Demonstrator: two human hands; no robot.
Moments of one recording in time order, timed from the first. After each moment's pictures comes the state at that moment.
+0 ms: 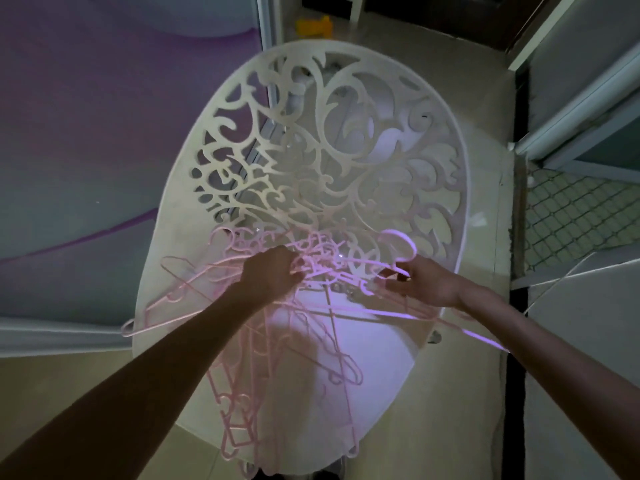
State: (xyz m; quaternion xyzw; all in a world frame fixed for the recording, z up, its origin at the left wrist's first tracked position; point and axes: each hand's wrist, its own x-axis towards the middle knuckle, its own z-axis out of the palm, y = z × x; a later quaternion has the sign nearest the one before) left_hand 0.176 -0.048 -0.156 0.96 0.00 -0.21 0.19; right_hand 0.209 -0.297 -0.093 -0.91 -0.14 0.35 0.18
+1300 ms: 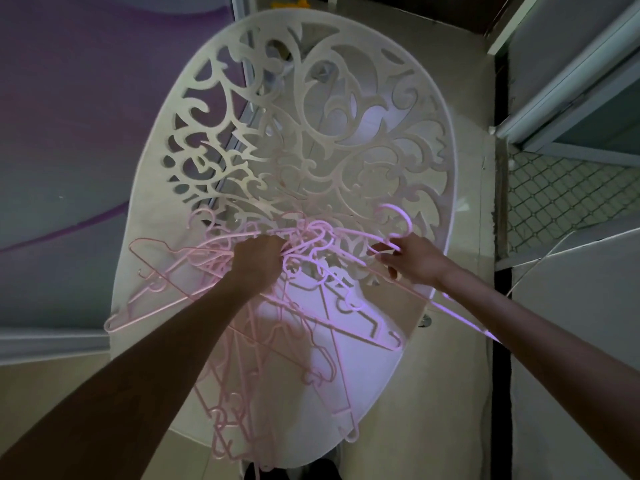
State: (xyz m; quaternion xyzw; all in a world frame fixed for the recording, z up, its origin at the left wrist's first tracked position) left_hand 0.192 -0.057 -0.188 0.98 0.00 -0.16 0.11; right_hand 0.212 -0.297 -0.104 -0.92 -0.02 0.32 0.23
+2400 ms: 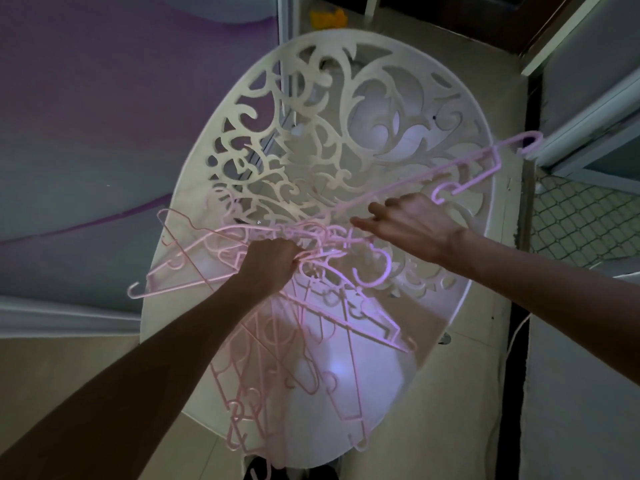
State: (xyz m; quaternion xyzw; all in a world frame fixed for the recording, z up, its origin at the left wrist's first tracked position) left_hand 0.173 -0.029 -0.150 0.99 -0.06 -0.13 0.08; right_hand 0.252 -0.238 -0.059 -0.81 -0.52 0.00 -0.28
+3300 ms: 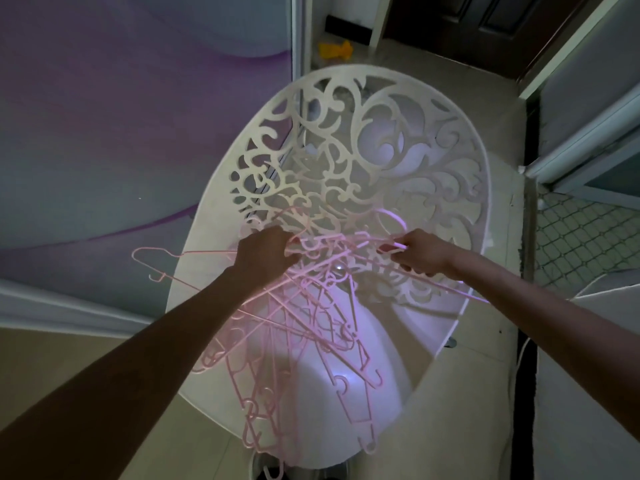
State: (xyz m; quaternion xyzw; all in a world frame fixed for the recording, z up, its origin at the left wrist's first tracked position) left_hand 0.164 0.000 -0.111 0.97 0.04 -0.12 0.20; right_hand 0.229 -0.244 -0.059 -0.91 -0.04 0.36 0.21
